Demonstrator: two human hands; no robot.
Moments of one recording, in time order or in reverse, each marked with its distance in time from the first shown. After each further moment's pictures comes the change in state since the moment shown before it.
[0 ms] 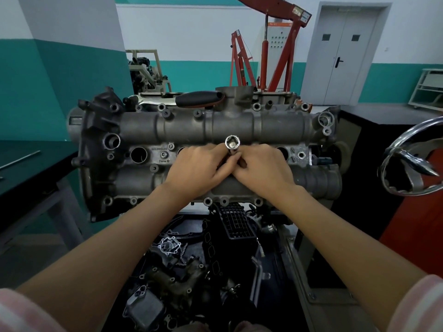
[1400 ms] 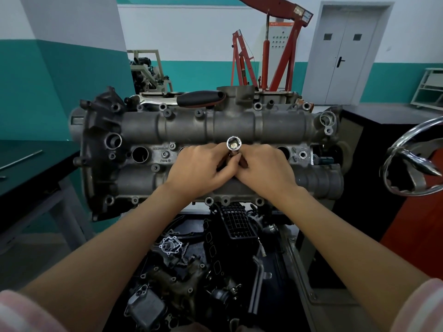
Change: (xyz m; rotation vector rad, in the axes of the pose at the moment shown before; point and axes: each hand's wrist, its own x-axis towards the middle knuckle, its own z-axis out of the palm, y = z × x) left_hand -0.002 0.000 0.001 -0.070 0.070 0.020; right_hand -0.003 -0.001 -0.002 0.012 0.031 -0.020
